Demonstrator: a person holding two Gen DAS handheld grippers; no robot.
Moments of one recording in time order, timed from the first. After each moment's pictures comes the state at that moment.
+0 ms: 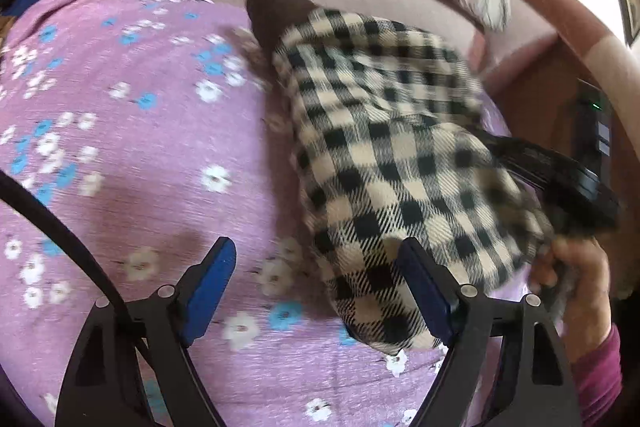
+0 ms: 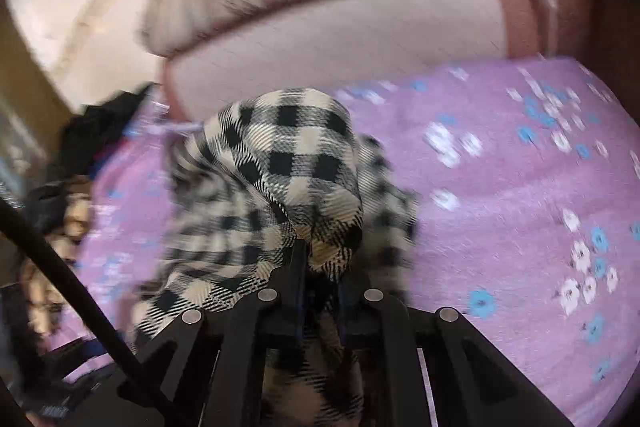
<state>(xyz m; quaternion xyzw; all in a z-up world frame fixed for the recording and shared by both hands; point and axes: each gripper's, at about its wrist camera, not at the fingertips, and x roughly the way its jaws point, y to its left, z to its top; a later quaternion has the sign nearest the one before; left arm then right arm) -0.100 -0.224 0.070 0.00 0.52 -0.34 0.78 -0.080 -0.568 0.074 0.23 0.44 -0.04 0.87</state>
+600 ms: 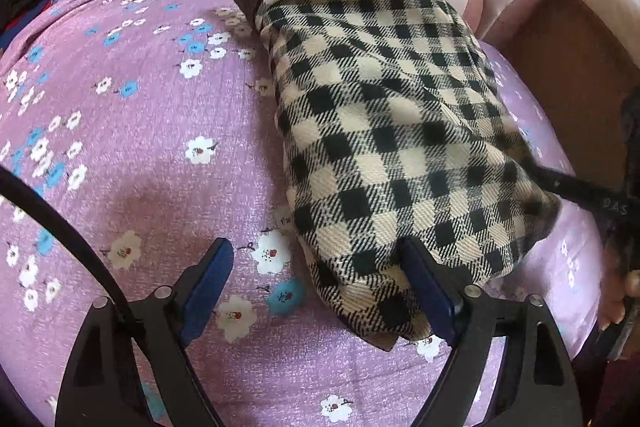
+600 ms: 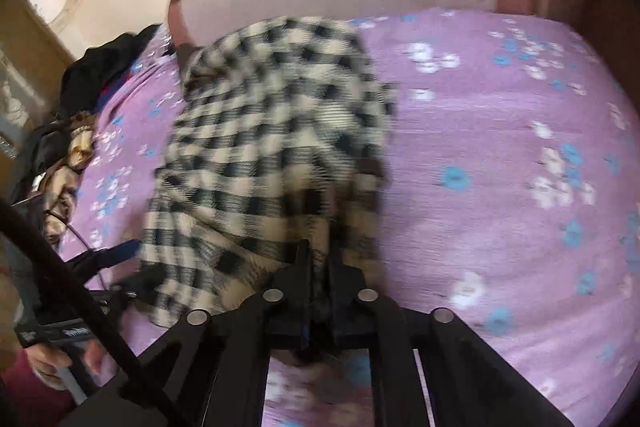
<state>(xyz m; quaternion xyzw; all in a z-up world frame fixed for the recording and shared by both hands) -0.120 -0.236 0.044 0.07 0.51 -0.33 0.79 -0.153 -0.552 0.070 0.20 0.51 -0.03 0.84</state>
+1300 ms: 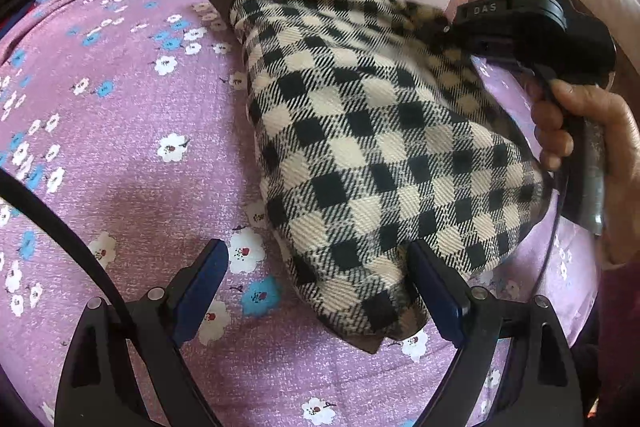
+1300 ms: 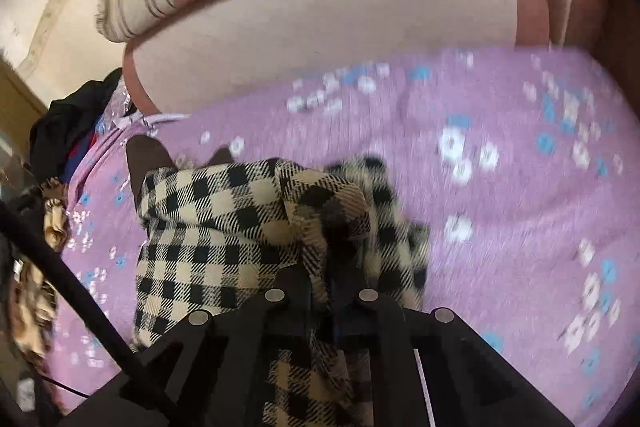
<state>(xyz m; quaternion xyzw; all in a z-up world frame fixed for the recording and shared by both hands) -0.120 -0.246 0.036 0.08 0.52 -0.36 0.77 -0.008 -0.578 0.065 0.21 0.47 -0.06 0.86</state>
